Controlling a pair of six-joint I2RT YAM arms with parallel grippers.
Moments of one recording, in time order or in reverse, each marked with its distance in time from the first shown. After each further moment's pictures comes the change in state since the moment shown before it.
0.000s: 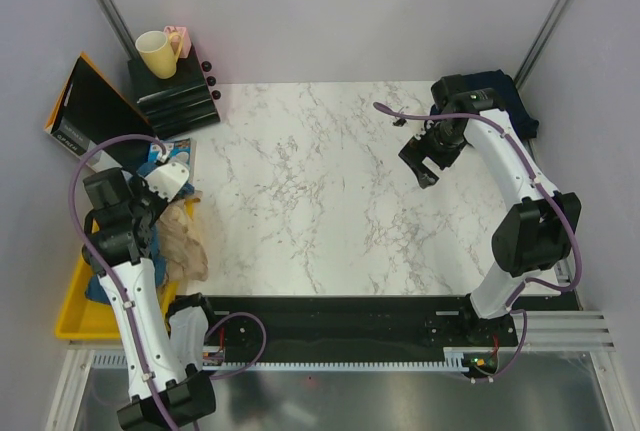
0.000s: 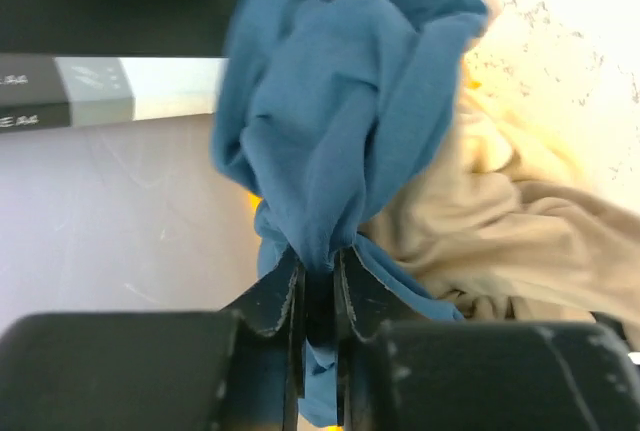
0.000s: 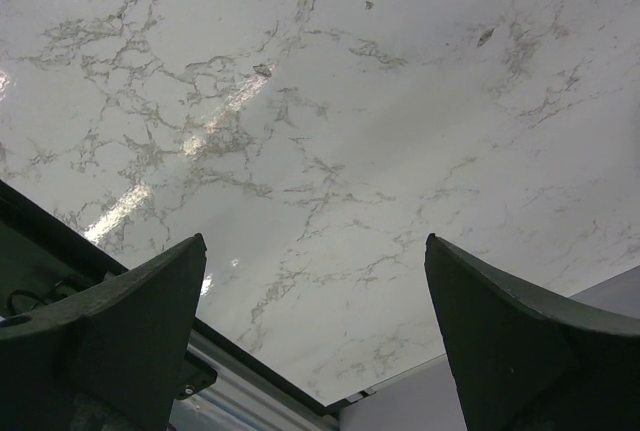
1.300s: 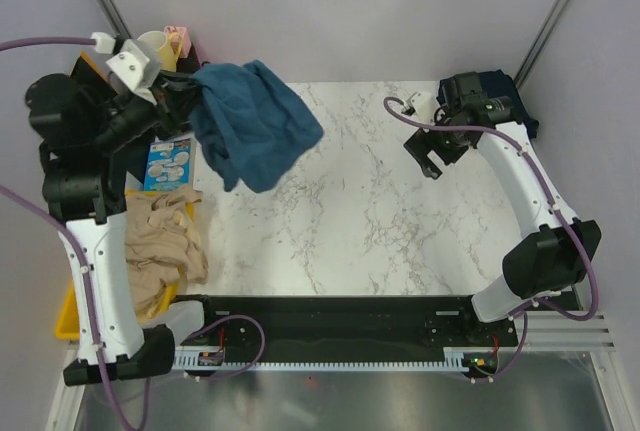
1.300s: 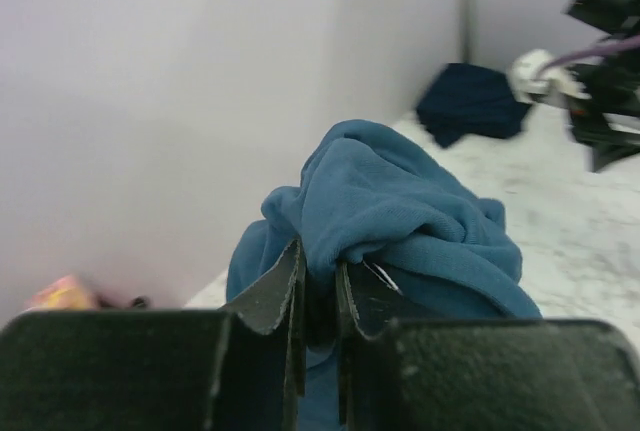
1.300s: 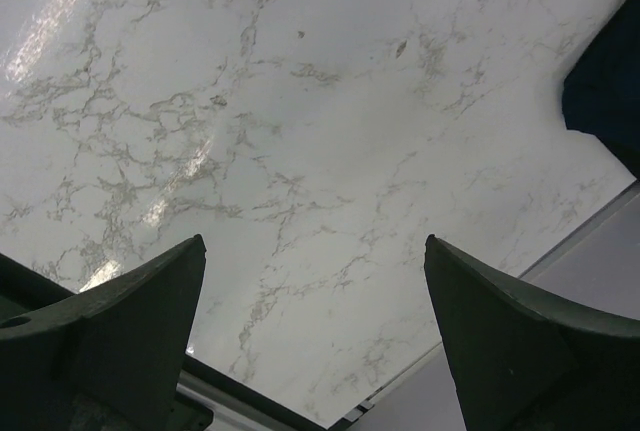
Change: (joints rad) left arm -0.200 0.325 0.700 0.432 0.743 -0.769; right arm 0.005 -0.147 -0.072 0.110 0.064 0.072
